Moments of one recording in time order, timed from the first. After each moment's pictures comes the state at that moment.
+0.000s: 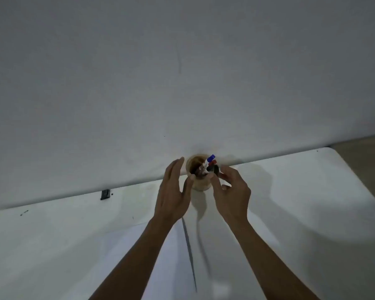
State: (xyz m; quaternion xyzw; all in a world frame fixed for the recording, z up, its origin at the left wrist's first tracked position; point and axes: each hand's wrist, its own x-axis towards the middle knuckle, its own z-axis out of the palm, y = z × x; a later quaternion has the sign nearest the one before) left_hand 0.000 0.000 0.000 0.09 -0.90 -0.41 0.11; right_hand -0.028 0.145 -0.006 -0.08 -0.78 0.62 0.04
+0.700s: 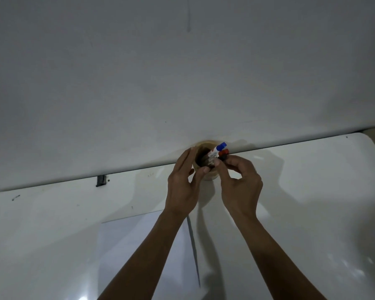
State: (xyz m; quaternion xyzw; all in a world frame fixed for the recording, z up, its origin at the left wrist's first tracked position) left_hand -0.022 0.005 -0.033 0.10 -0.85 -0.51 0.11; right_hand -0.048 0.134 -0.024 -0.06 -0.81 0.58 0.09
